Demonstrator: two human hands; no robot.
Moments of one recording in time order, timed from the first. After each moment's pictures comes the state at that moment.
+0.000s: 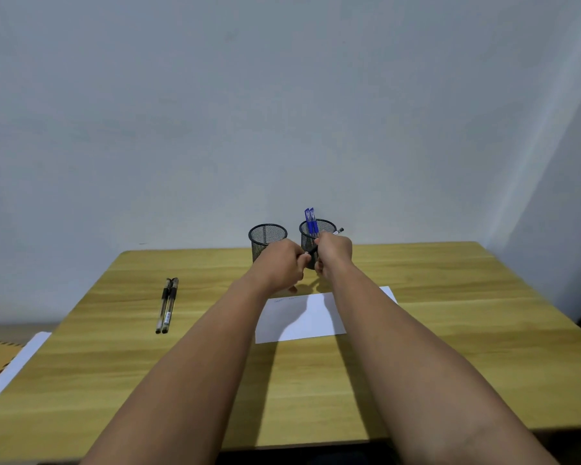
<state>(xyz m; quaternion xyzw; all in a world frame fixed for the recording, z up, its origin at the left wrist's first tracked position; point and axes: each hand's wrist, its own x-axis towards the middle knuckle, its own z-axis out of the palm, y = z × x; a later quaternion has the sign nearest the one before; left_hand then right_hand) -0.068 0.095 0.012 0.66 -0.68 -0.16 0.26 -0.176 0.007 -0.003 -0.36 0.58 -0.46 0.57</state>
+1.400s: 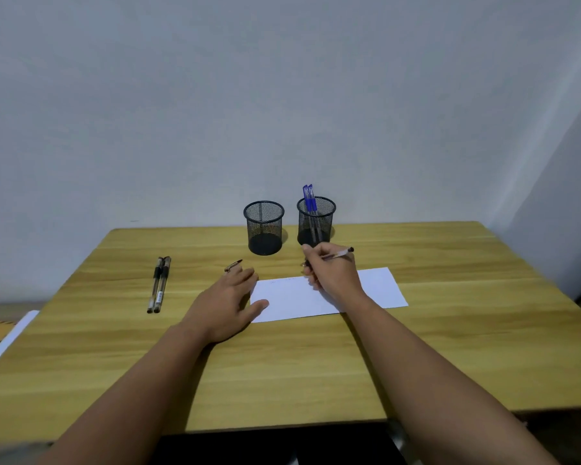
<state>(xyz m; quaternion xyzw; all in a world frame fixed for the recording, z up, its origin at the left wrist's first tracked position) 0.009 0.164 -0.092 0.68 -0.71 -0.06 0.17 -0.210 0.046 -0.083 -0.54 0.43 -0.46 0.56</state>
